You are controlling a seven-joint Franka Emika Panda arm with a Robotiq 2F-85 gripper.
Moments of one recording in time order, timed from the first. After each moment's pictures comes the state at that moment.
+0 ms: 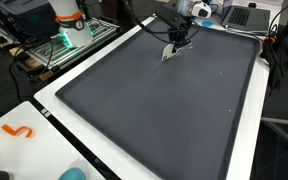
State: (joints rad) arm 0.12 0.43 0.15 -2.03 -0.20 2.35 -0.74
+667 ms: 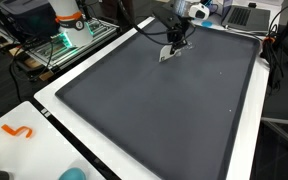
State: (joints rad) arm 0.12 0.42 0.14 -2.05 -0.21 2.35 -0.65
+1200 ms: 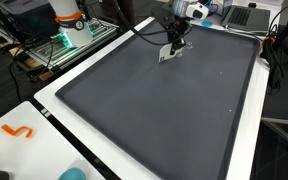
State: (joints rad) arm 0.11 0.40 0.13 -2.09 -0.22 2.41 -0.56
